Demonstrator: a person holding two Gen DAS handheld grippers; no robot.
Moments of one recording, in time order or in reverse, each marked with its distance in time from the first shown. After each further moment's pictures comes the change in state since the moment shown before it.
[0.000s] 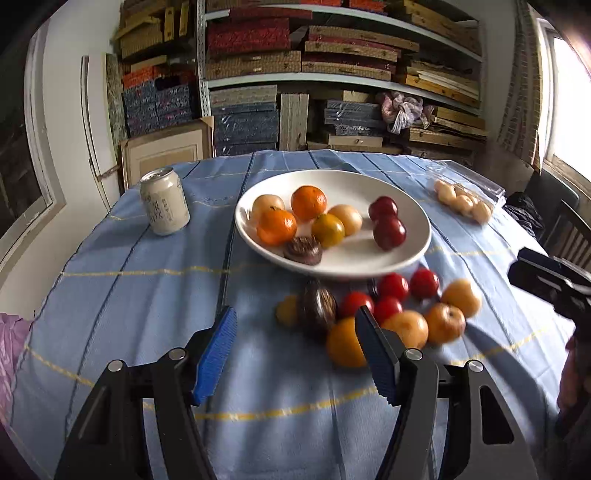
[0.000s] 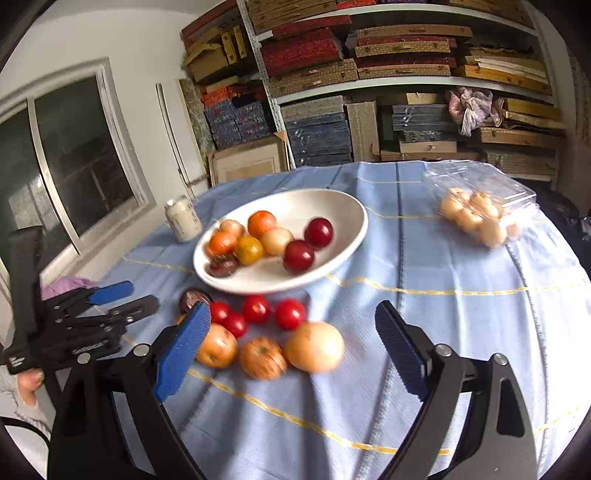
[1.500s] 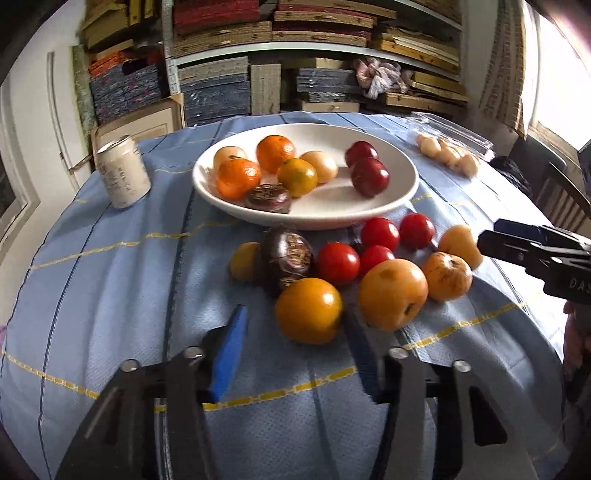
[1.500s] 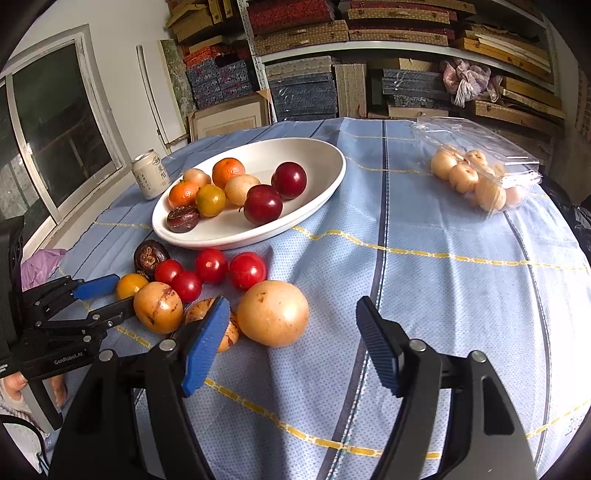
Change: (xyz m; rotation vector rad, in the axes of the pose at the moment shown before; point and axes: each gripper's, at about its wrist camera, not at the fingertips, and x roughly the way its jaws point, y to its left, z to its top) left arm 0.037 -0.010 -0.020 0.080 0.121 -0.081; right arm 0.043 -0.016 -0.013 0.012 0.161 -0.049
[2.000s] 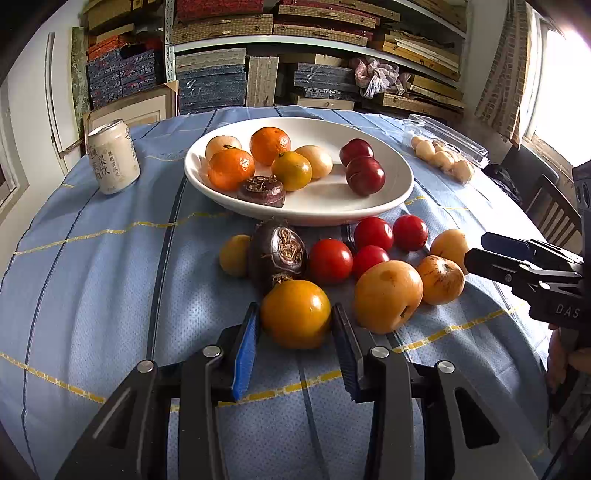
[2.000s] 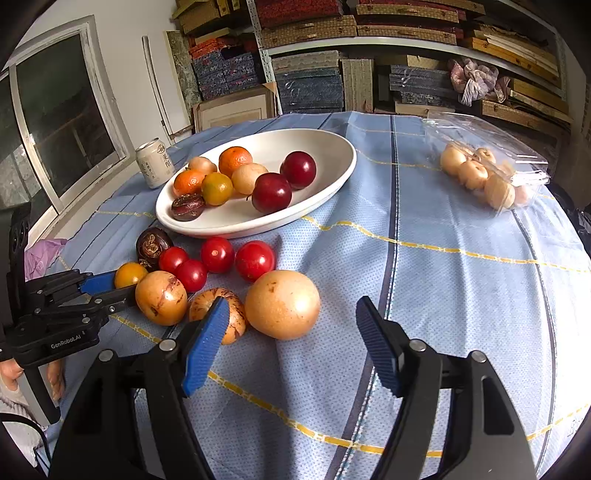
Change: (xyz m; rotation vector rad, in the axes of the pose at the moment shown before) left arm 0.005 0.006 0.001 -0.052 0.023 -0.061; right arm 0.007 0.006 -0.003 -0.022 0.026 0.004
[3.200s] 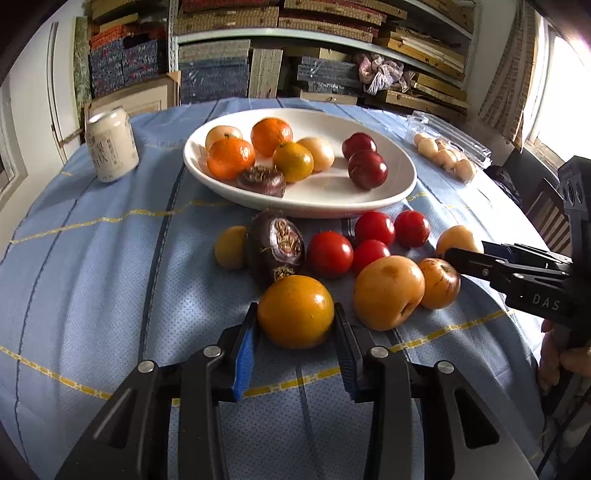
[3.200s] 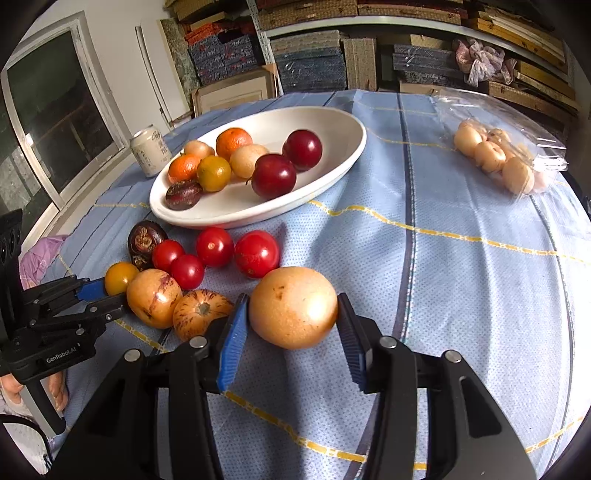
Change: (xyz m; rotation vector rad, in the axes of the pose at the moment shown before) left arm 0.002 0.000 -0.002 -0.027 0.006 -0.011; right arm 0.019 -0.005 0.007 0.024 0.056 0.026
